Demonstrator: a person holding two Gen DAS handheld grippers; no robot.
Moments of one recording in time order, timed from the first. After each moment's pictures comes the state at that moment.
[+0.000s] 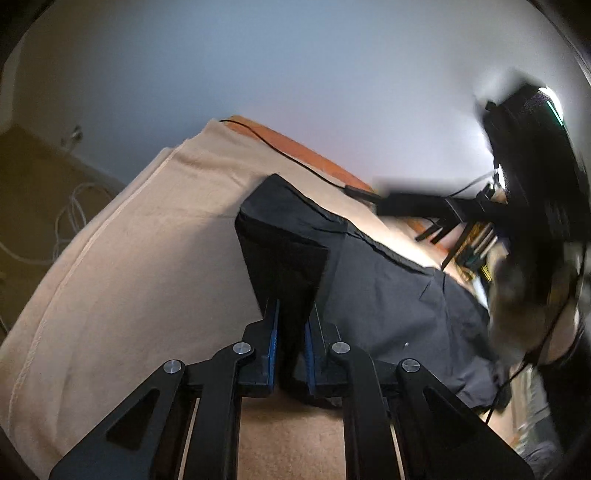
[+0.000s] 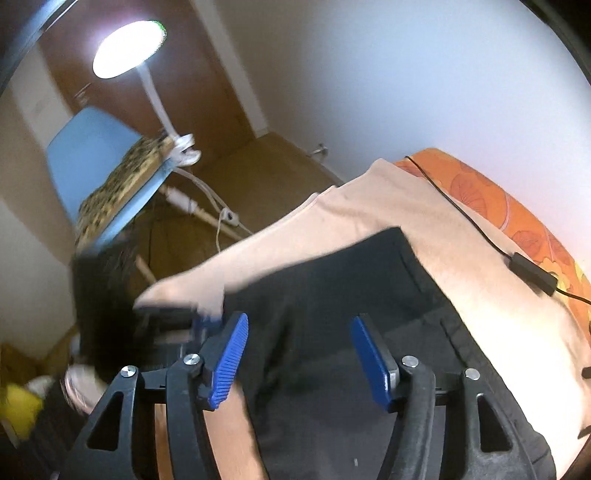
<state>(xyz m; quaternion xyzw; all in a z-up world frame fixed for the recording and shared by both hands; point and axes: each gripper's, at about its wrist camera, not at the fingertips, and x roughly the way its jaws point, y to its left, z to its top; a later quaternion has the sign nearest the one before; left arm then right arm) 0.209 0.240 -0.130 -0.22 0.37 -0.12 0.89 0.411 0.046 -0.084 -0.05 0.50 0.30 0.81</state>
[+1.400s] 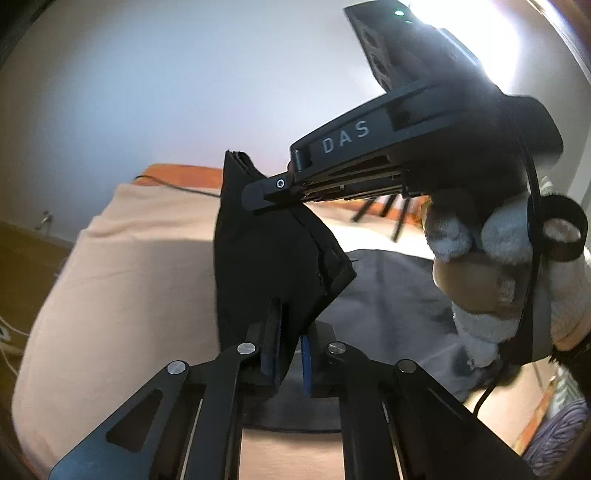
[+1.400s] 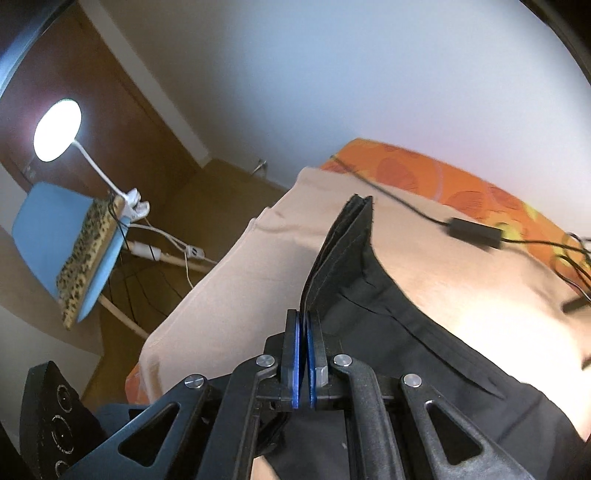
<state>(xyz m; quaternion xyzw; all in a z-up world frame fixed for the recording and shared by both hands) 0.188 0.110 -0.052 -0.09 0.35 -0.16 0.92 0.399 -0.019 -0.046 0.03 0.50 0.21 0.84</state>
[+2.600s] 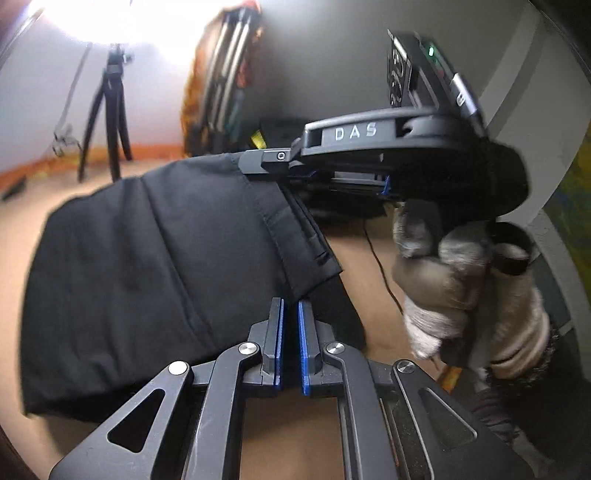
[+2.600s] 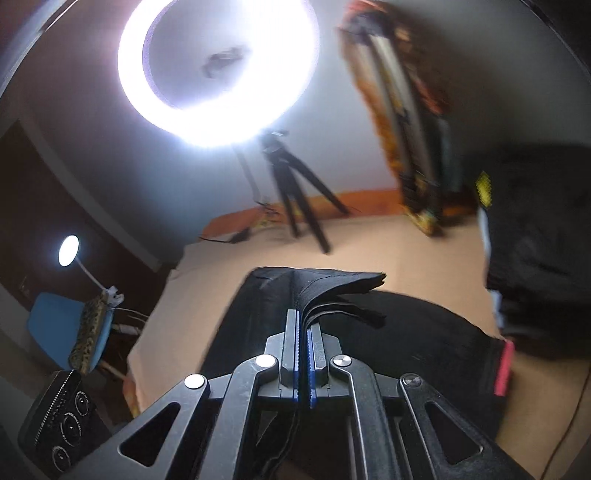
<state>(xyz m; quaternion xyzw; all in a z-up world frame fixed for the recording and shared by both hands) 0.133 -0.200 -0.033 -0.05 0.42 -0.36 0.83 0.180 -0.358 -0.001 0.19 0.40 0.05 0.90</state>
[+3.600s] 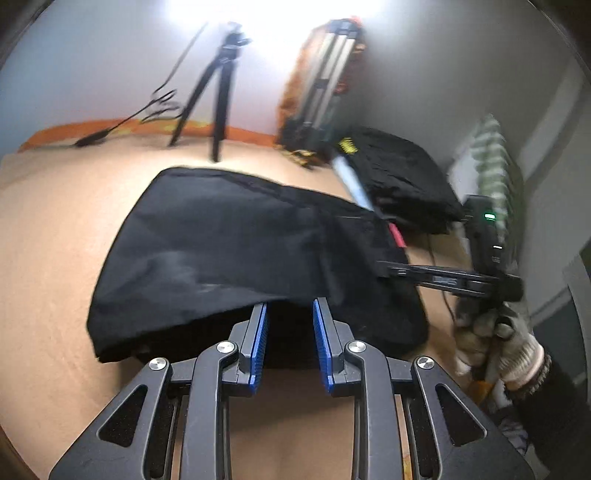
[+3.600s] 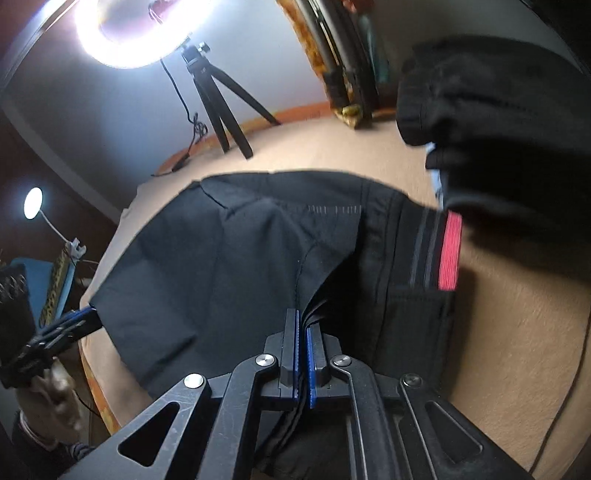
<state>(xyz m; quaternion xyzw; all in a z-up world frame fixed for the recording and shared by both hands) 0.127 -0.130 -0.049 -0.09 0.43 -0.26 0.86 0.138 -0.403 -0.096 0.16 0.47 0.04 0.86</state>
